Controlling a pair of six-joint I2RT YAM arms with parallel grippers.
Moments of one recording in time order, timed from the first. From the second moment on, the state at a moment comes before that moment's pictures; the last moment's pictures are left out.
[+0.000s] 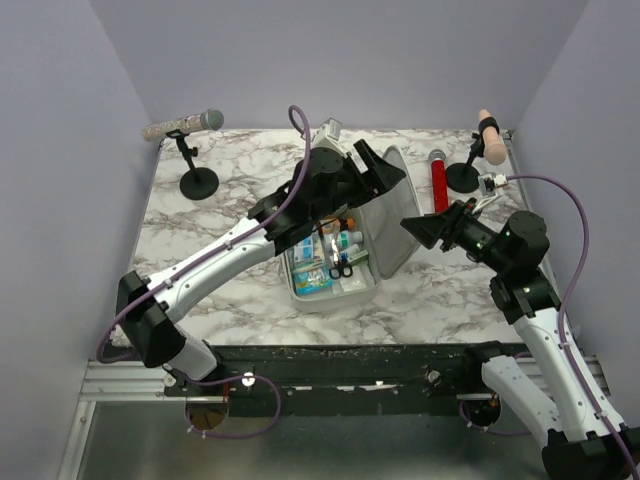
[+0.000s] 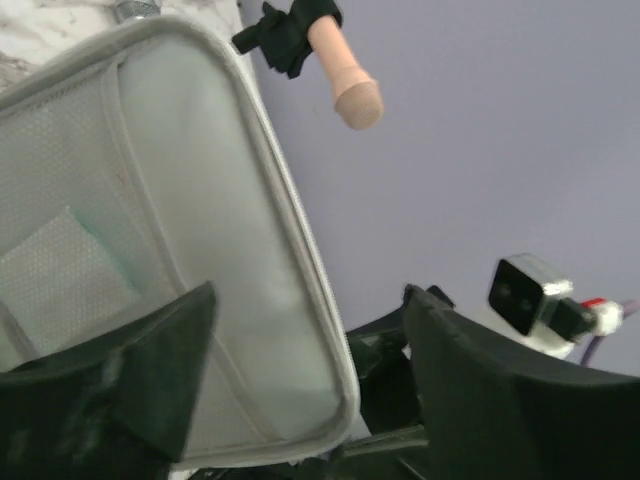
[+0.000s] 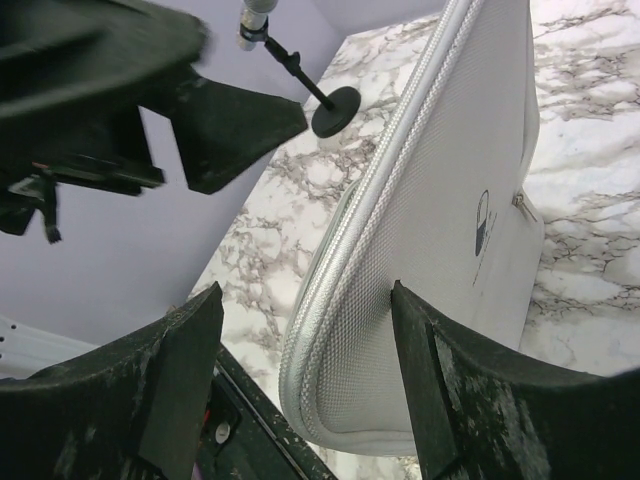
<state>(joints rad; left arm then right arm) -0.87 1.53 1.44 -0.12 -0.09 -1.07 0.21 0.73 0.73 -0.05 -0.57 0.64</state>
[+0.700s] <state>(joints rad) -0.65 0.76 0.79 -0.47 -0.38 -0.90 0.53 1.01 0.97 -0.12 -0.68 0.47</state>
